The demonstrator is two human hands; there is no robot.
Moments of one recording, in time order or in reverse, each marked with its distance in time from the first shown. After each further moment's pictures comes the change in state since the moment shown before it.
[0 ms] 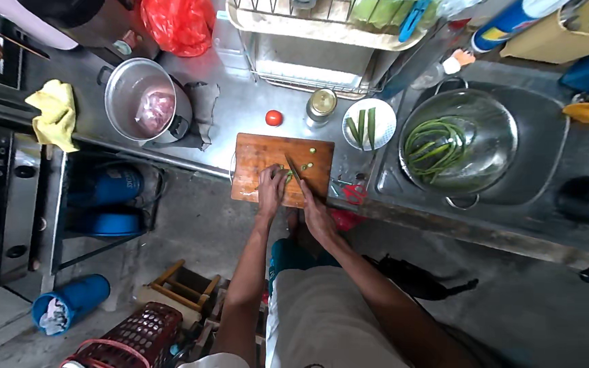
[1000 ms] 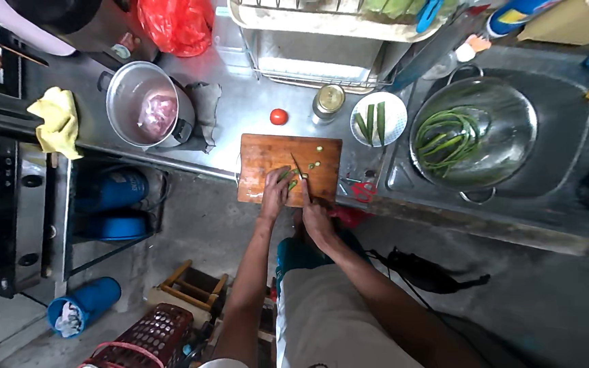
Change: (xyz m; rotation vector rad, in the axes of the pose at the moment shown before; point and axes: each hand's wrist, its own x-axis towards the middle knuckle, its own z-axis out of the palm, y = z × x) left_hand -0.001 -0.023 -0.006 -0.154 -0.070 0.112; right_hand 0.012 -0.024 0.034 -0.216 -0.036 0.114
